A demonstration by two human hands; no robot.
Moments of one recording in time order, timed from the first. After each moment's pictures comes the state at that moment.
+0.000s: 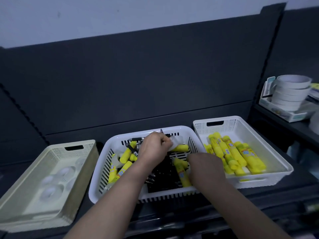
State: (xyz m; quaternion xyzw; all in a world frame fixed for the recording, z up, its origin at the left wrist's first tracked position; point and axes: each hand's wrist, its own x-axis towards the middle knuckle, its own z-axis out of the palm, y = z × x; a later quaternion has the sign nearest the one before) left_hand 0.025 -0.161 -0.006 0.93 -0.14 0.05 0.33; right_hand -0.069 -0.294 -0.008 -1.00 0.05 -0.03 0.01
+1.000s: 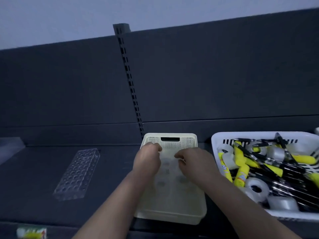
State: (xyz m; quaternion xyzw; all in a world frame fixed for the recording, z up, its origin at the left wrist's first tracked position) left_hand 0.073 0.201 -0.042 0.98 -0.02 0.06 0.17; right_hand 0.040 0.040 -0.032 -0.98 -0.11 -0.08 0.16
